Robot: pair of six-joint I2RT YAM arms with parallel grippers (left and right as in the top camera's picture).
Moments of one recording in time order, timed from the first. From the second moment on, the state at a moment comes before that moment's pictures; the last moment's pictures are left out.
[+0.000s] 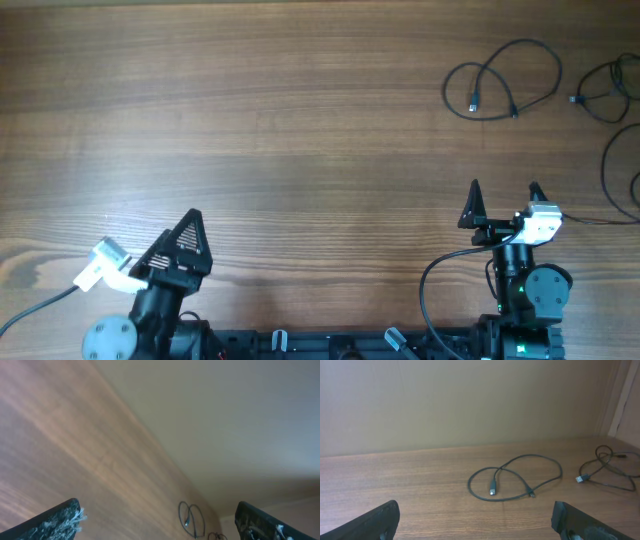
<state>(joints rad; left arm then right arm) -0.01 0.02 0.59 -0.74 0.10 -0.93 -0.08 0.02 0.01 0.00 -0.04 0.07</state>
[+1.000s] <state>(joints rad) 0.00 0.01 0.09 -0.14 0.00 -0.43 -0.08 0.02 0.01 0.00 -0.04 0.07</state>
